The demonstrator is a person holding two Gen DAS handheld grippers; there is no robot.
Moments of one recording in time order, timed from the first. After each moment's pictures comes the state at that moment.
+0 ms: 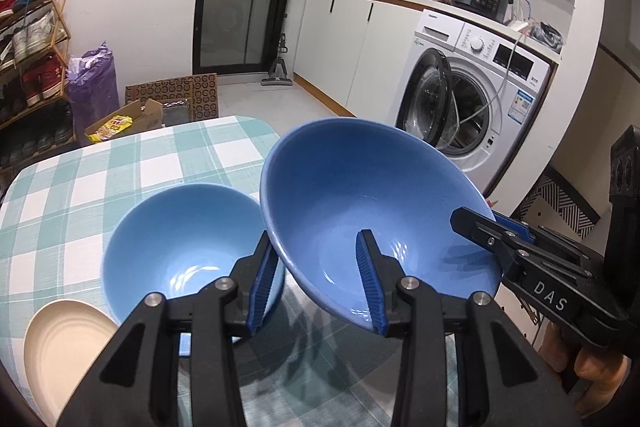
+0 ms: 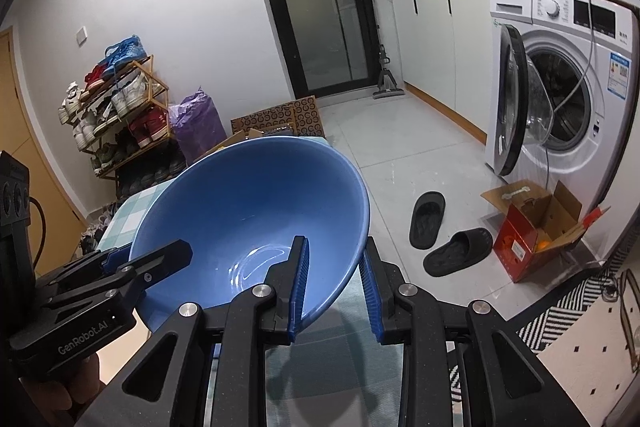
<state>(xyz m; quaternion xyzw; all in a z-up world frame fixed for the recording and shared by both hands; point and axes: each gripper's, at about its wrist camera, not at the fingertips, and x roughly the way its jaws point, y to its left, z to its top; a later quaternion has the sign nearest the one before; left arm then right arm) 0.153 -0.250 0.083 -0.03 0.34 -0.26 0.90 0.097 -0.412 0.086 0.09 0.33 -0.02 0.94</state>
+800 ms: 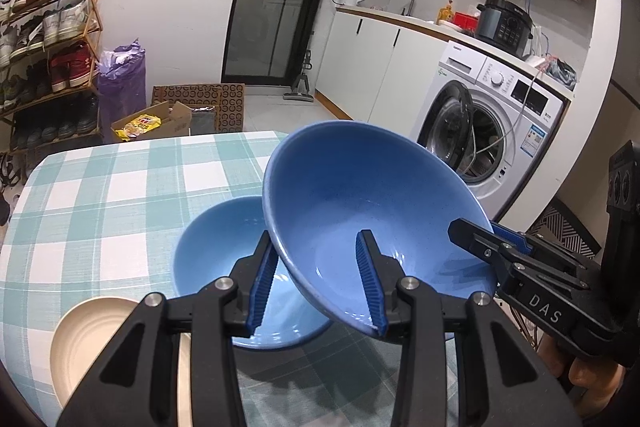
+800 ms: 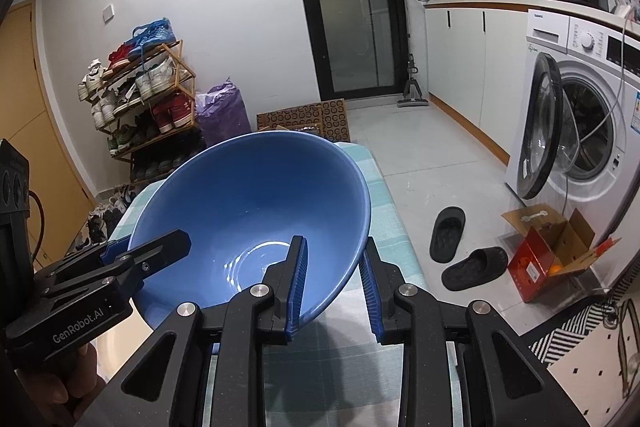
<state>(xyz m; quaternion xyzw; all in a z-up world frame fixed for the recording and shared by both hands) 0.155 -0.181 0.094 -0.07 0.32 -0.23 0.91 0.112 -0.339 0.106 0.06 0.33 0.01 0.94</state>
